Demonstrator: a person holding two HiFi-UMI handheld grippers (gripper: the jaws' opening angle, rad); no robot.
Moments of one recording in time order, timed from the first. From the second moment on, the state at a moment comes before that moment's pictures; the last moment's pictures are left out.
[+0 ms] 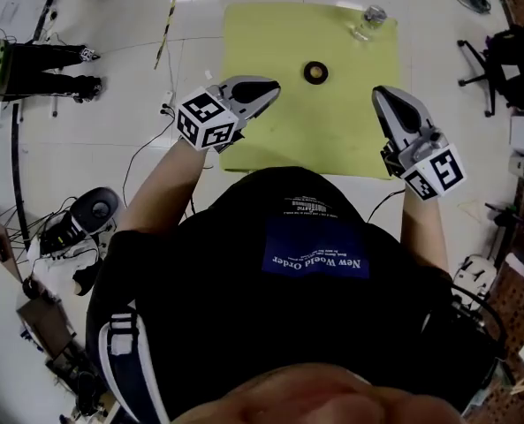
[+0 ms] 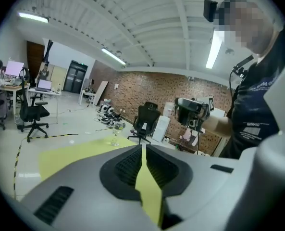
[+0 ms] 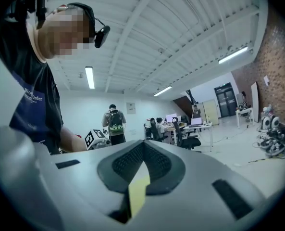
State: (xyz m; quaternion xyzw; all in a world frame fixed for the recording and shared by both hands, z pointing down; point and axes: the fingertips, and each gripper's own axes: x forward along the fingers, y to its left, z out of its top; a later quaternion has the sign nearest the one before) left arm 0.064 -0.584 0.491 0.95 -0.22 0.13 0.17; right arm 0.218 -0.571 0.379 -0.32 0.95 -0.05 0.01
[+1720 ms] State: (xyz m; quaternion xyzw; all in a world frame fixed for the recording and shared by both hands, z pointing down) left arm 0.174 -0.680 0.768 0.83 0.01 0.56 0.03; right arm 0.263 -0.609 0.528 -0.35 0.92 -0.17 0.02
